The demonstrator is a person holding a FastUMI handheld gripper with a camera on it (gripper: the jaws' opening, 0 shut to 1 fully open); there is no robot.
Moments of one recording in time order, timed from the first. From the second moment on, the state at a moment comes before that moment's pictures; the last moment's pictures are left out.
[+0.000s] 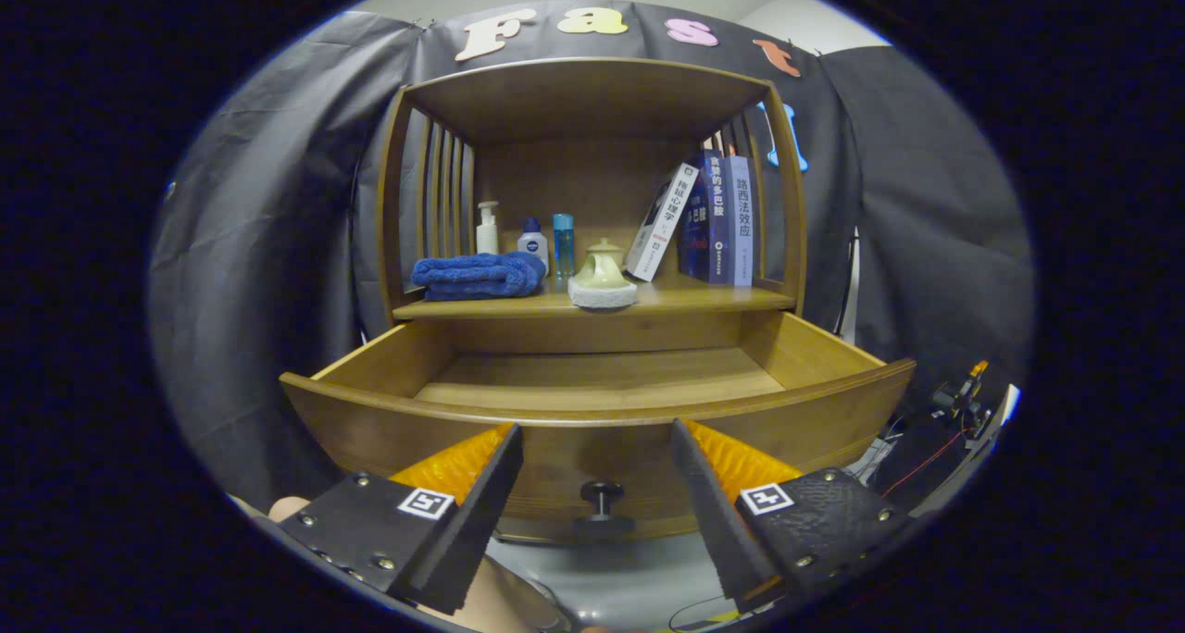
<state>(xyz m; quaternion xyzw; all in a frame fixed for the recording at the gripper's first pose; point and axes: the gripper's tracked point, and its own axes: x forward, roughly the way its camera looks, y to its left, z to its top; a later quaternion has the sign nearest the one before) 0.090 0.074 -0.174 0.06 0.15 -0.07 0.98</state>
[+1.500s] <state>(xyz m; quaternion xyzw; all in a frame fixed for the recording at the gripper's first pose) 0.221 0.059 -0.174 0.06 0.14 -0.06 0.99</state>
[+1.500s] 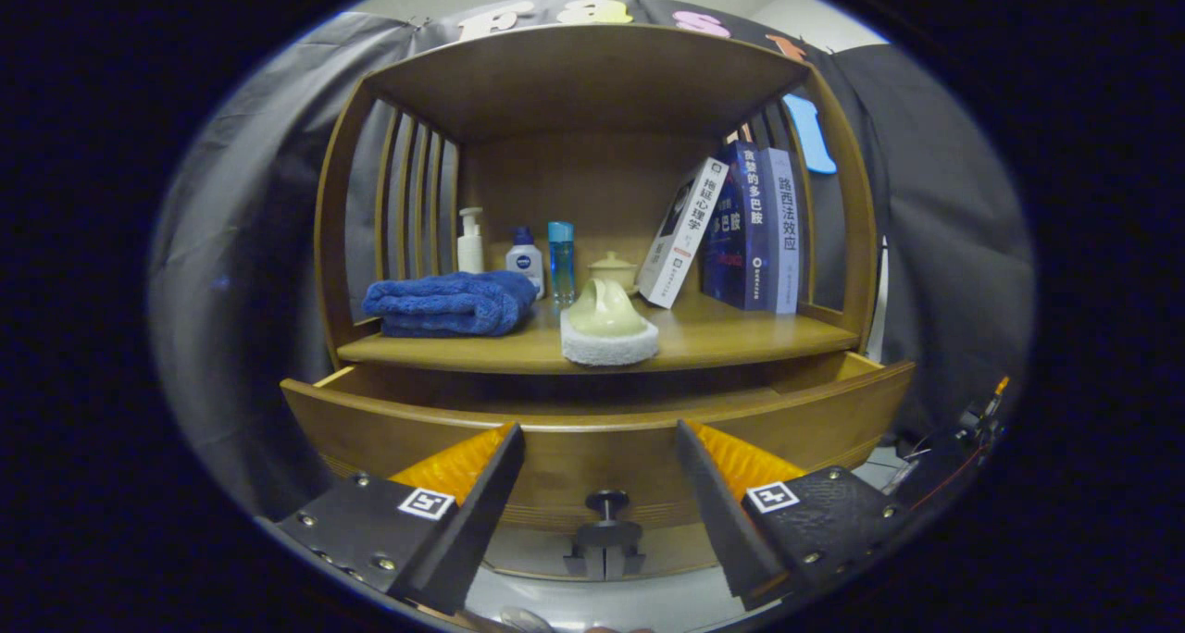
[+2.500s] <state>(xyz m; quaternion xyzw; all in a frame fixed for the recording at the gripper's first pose) 0.276 0.056 -0.184 0.05 0.13 -0.06 0.99</state>
